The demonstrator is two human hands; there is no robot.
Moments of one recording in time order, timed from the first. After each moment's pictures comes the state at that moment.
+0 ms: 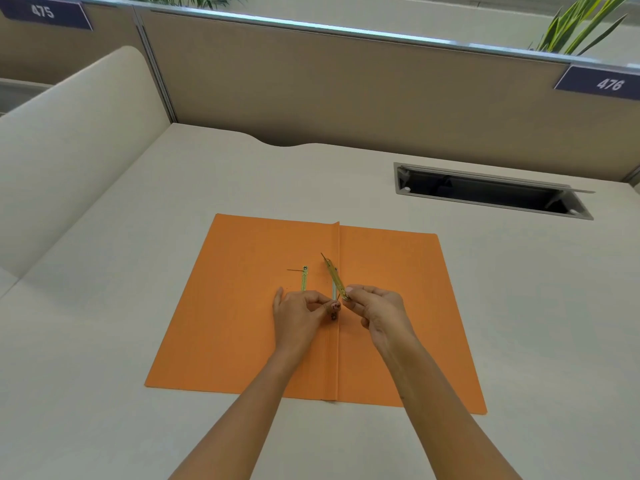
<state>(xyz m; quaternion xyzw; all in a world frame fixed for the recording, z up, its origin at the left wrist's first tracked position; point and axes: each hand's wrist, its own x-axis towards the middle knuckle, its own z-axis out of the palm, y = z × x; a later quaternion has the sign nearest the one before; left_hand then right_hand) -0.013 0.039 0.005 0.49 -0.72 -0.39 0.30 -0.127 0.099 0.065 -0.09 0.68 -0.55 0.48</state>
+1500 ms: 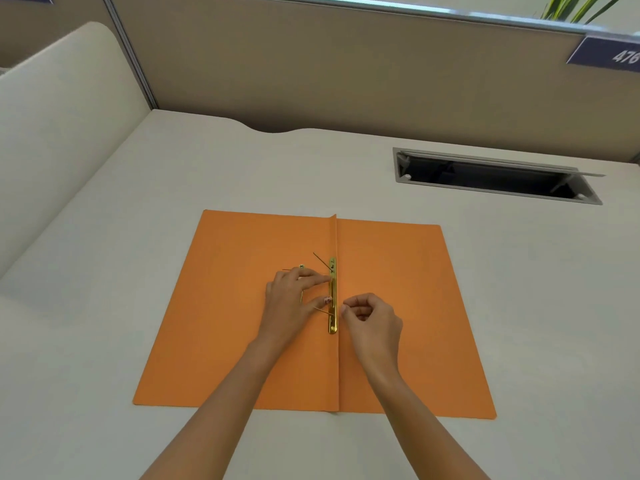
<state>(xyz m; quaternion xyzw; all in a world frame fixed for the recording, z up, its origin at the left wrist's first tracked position) -0.005 0.000 0.003 0.43 -0.83 -0.30 0.20 -0.108 0.104 0.035 -0.24 0.82 -0.46 0.25</state>
